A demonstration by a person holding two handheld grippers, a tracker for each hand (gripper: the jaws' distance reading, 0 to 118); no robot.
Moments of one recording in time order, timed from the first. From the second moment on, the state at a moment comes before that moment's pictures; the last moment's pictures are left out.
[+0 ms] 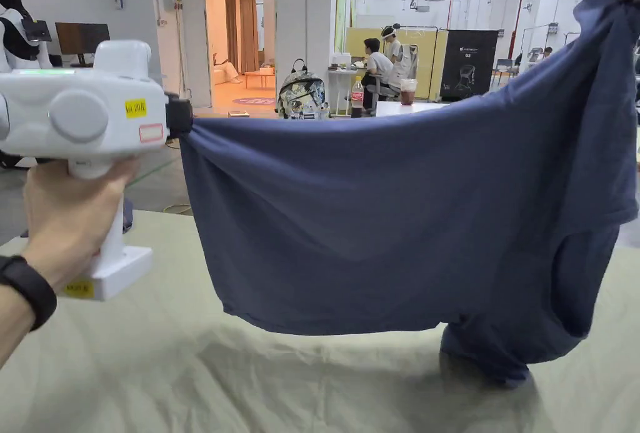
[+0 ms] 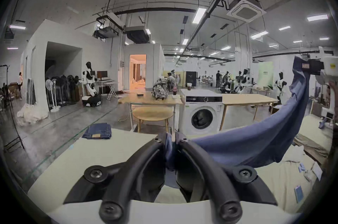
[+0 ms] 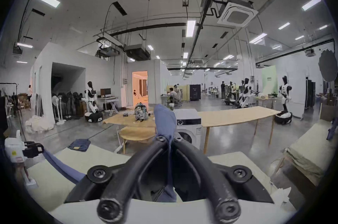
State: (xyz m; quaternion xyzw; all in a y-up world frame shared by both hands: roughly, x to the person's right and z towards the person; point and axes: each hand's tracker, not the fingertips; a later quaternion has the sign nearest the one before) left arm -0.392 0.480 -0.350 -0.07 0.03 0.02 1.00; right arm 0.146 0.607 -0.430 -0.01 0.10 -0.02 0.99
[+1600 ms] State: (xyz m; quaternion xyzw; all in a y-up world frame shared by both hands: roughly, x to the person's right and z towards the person) left arm -0.338 0.236 0.011 -0.15 0.03 0.06 0.99; right arm 0.234 0.217 -0.060 -0.21 0.02 -0.09 0.97
